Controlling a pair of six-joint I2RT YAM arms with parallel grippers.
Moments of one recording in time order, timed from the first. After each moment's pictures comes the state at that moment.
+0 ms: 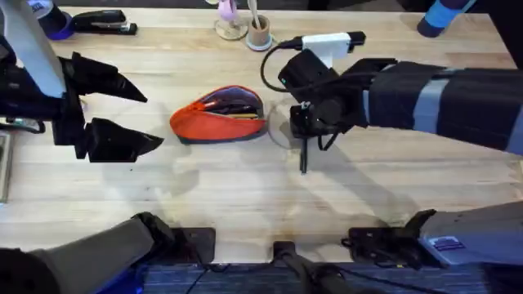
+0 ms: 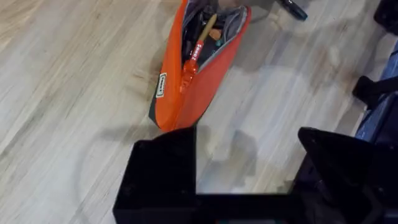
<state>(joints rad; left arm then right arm) 0.61 1.34 1.26 -1.69 0.73 1.64 0.69 1.63 0.97 -0.66 0.26 0.60</state>
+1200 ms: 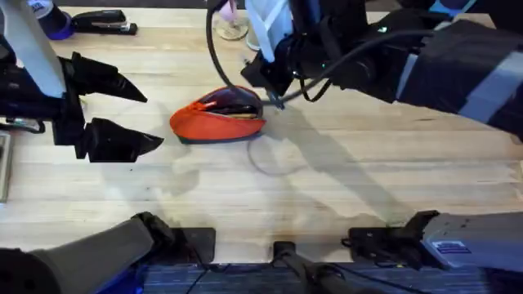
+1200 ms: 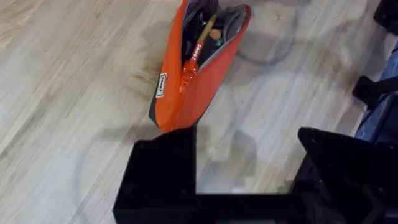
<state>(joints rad) 0.61 1.34 1.26 -1.69 0.73 1.64 0.69 1.54 1.16 -0.30 -0.08 -0.34</state>
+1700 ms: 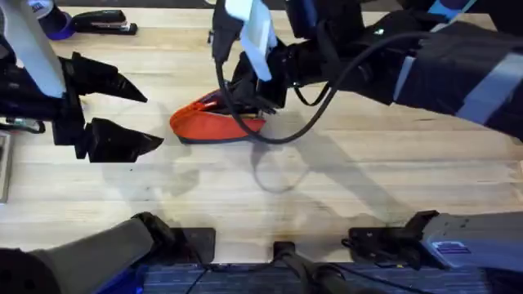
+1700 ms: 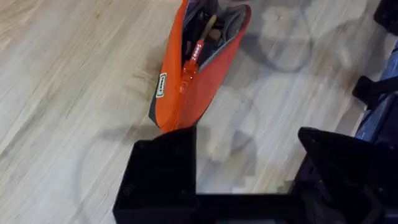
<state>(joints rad) 0.61 1.34 1.26 -1.69 0.73 1.64 0.71 1.55 1.16 -0.33 -0.36 -0.62</state>
